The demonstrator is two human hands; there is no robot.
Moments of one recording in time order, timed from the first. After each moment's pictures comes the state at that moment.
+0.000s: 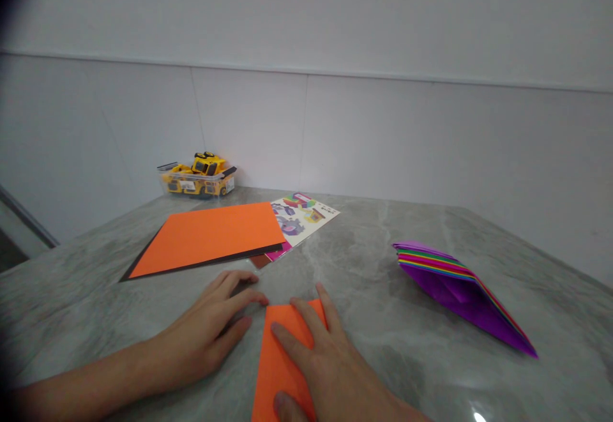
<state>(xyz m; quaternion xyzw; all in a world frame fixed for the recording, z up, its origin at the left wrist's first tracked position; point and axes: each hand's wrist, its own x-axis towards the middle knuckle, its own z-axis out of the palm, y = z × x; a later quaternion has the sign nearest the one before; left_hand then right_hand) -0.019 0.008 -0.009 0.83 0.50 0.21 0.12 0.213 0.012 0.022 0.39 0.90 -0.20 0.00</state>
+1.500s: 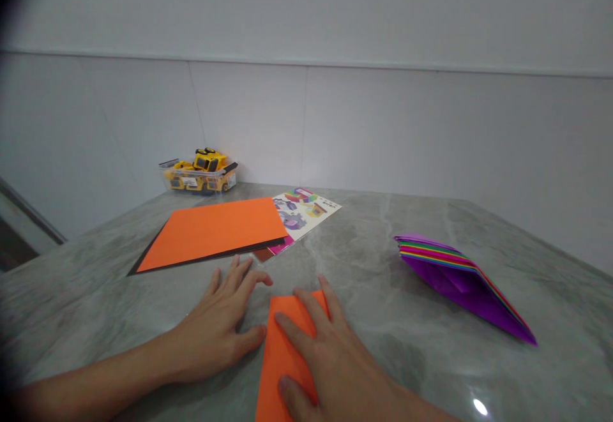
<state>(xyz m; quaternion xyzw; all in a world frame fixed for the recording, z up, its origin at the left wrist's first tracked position) 0.000 0.005 0.001 0.76 0.62 0.11 0.17 0.215 0.011 0.014 0.39 0.90 -0.21 -0.01</state>
